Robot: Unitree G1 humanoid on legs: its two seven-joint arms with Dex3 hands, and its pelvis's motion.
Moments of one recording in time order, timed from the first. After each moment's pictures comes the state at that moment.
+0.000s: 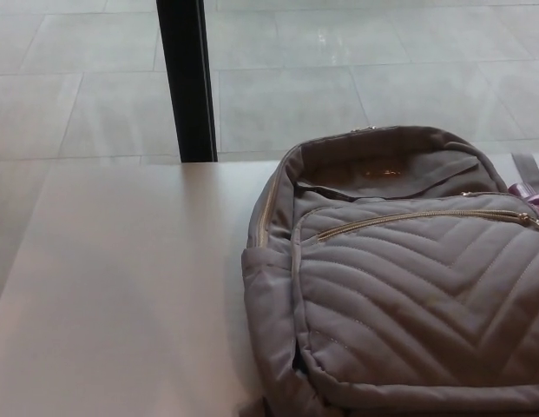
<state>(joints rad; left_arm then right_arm) 0.17 0.57 0.40 1.29 -0.12 -0.21 -0.41 0.04 -0.90 -0.18 0.29 0.06 -0.14 0.45</state>
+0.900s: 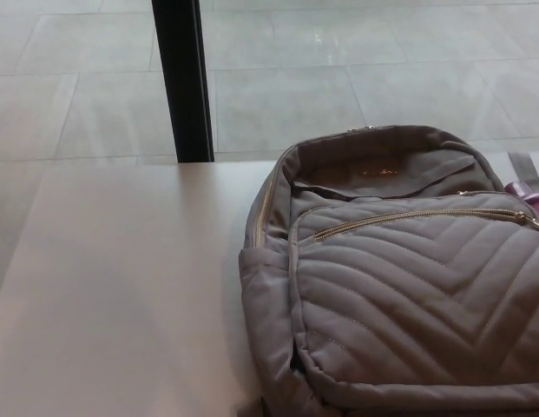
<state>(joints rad) 0.20 0.58 0.41 1.31 -0.13 -0.22 -0.42 -0.05 -0.94 -0.13 0.38 -0.11 -0.26 0.39</state>
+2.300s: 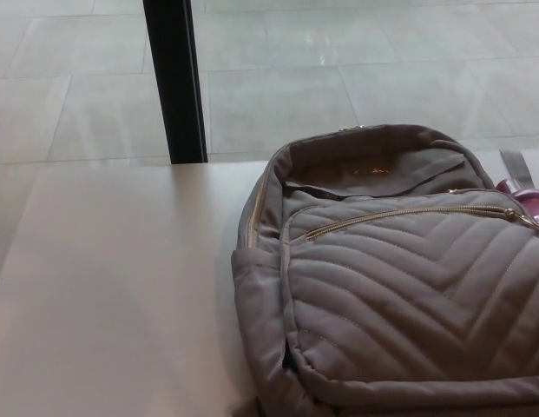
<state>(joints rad) 0.21 0.59 0.31 1.32 -0.10 -0.22 -0.36 -0.22 -0.95 0.03 0.40 -0.26 -0.22 0.41</state>
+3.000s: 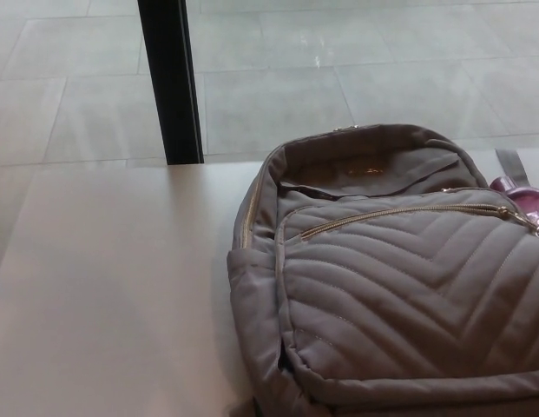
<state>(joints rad) 0.22 0.60 0.30 1.32 -0.09 -0.22 -0.35 -0.25 -0.93 0.02 0.43 -0.27 -0.38 0.33</state>
